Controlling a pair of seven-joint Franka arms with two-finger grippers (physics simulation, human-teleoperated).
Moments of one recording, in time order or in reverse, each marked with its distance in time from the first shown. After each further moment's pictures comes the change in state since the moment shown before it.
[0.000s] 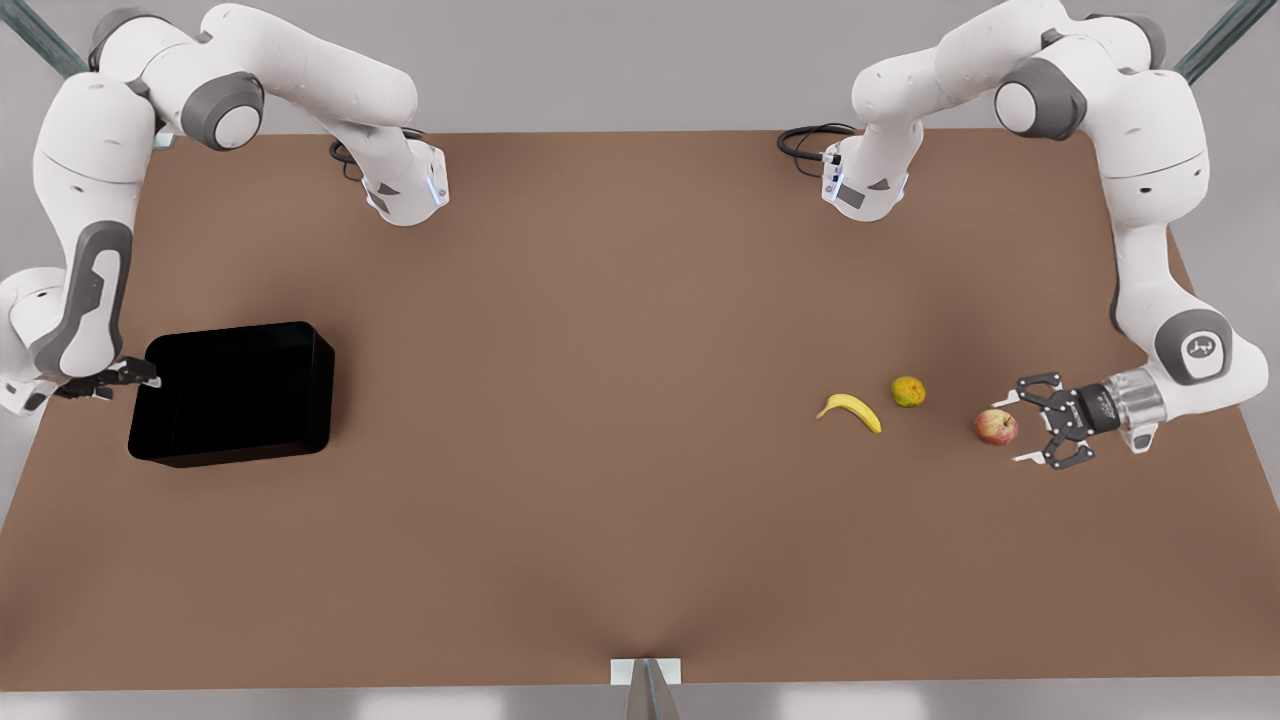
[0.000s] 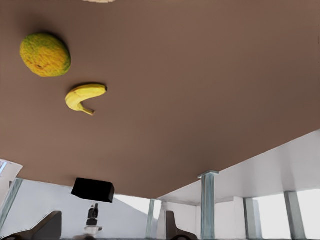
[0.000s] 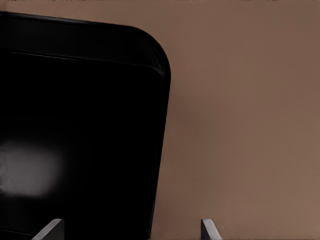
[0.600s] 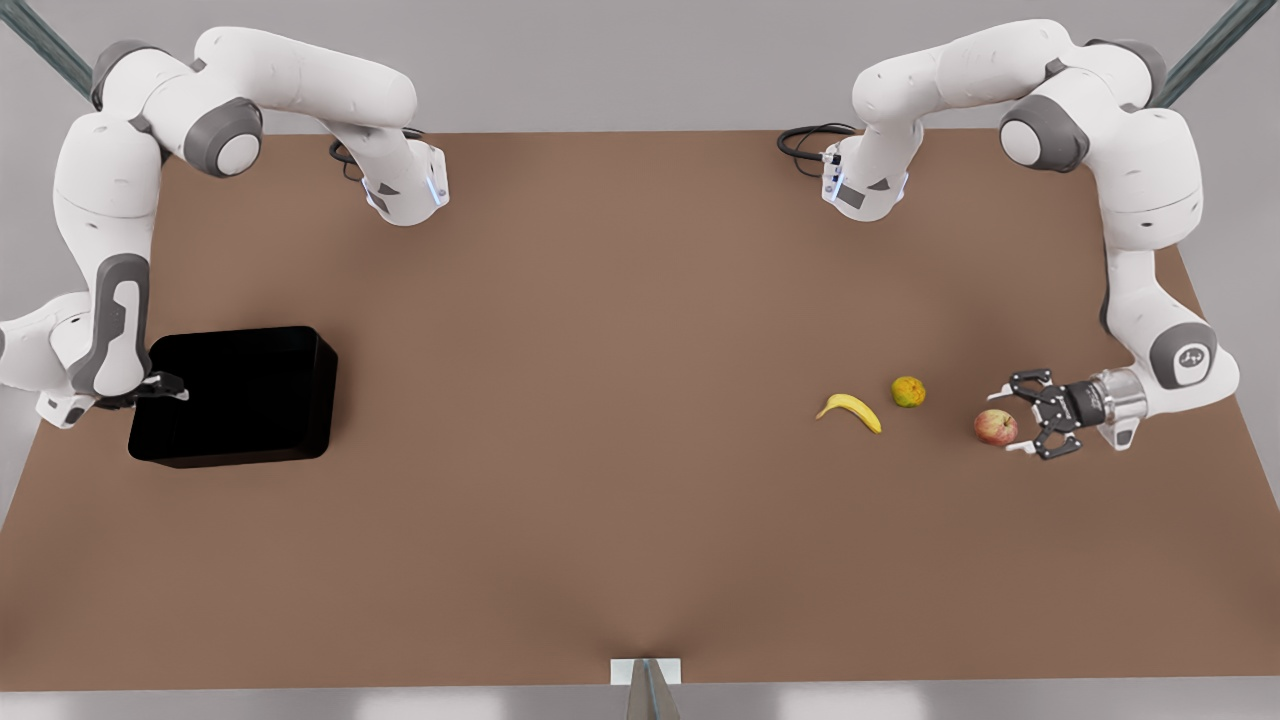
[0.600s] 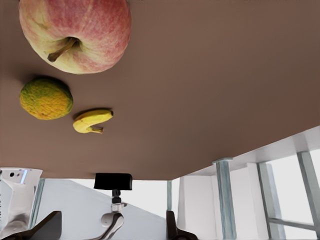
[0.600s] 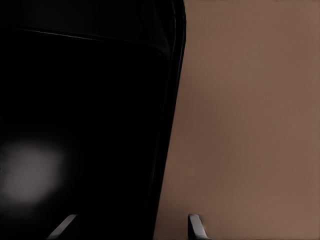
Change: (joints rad) left arm 0.013 0.110 0.069 -0.011 -0.054 -0.125 0.267; right arm -0.041 0.101 0.045 0.011 0.026 0.058 -0.034
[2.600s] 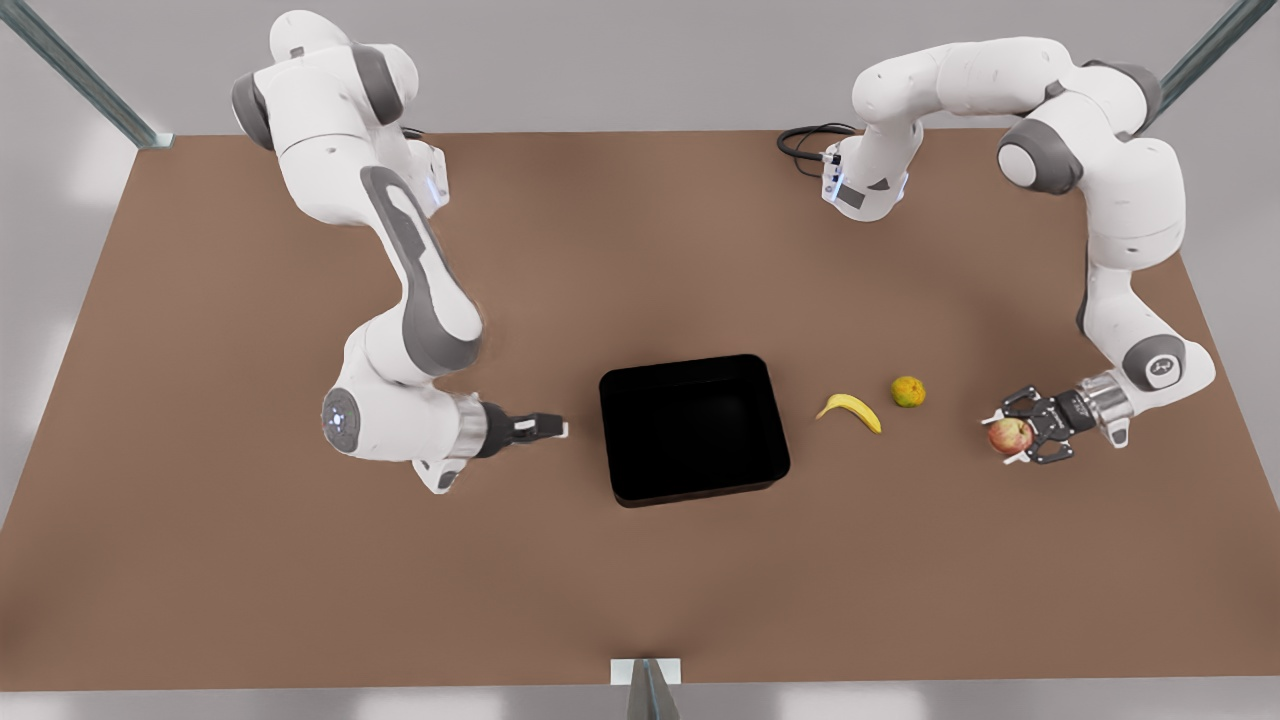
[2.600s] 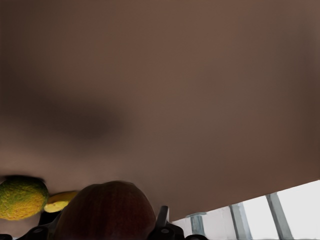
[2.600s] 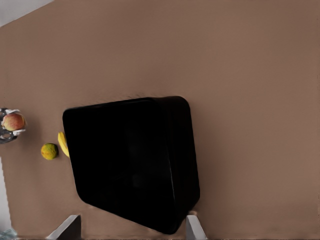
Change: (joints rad) left arm 0.002 0.078 -0.003 0.021 -0.037 0.253 0.111; right arm 0.643 -0.067 0.356 0.540 0.354 -0.490 1.212
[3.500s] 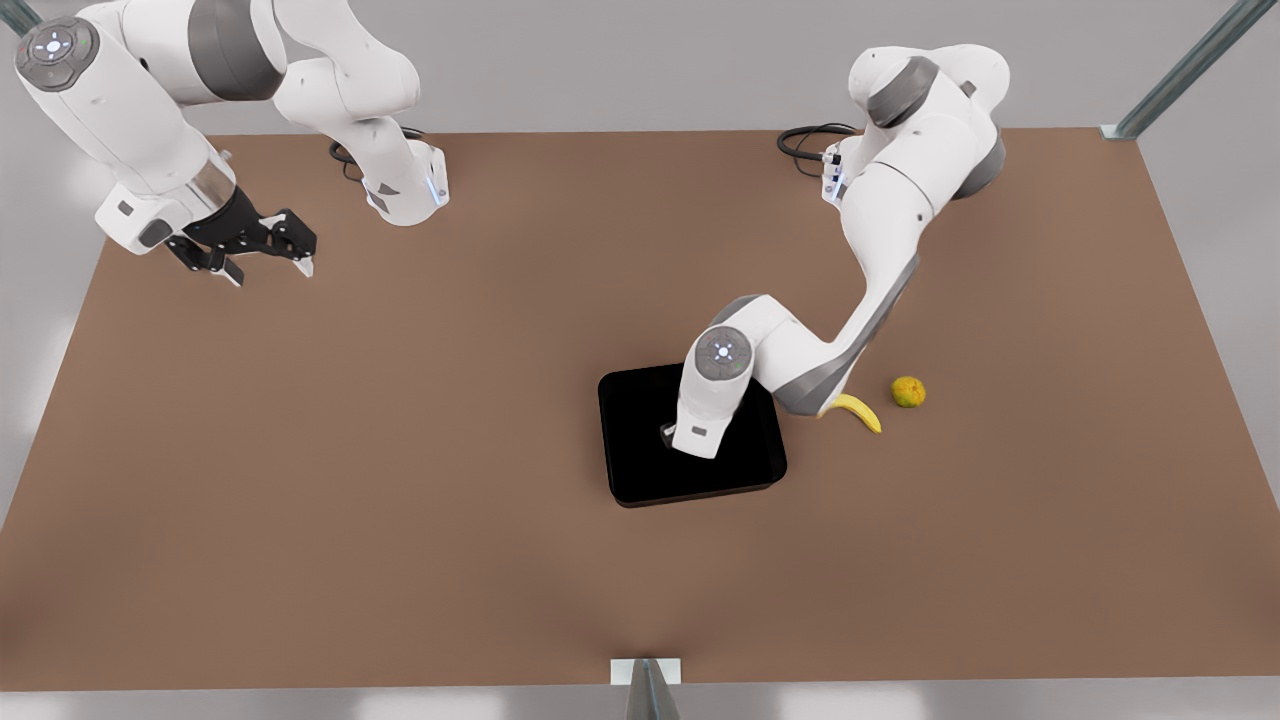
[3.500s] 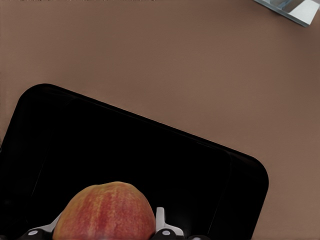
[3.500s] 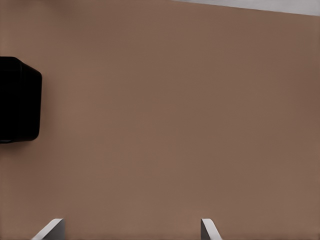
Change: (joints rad) left arm -0.490 0.046 -0.927 0.384 1.698 0.250 -0.746; right arm -0.161 -0.868 -0.010 -0.602 -0.673 -0.105 -0.107
